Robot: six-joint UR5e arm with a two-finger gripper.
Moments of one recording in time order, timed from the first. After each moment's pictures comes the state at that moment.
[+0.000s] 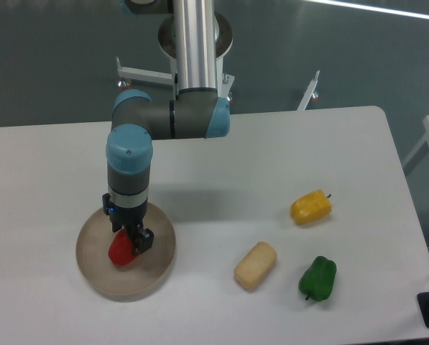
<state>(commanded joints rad) 1.89 -2.11 -1.53 -0.85 1.40 0.87</state>
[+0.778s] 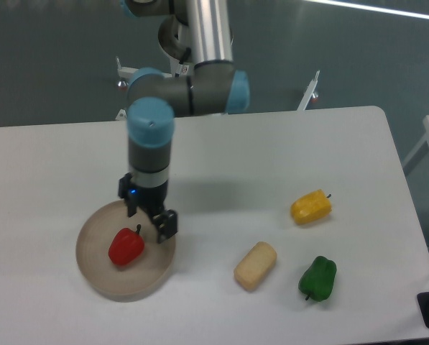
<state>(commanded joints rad) 2.08 -1.94 -1.61 -0.86 1.41 0.86</state>
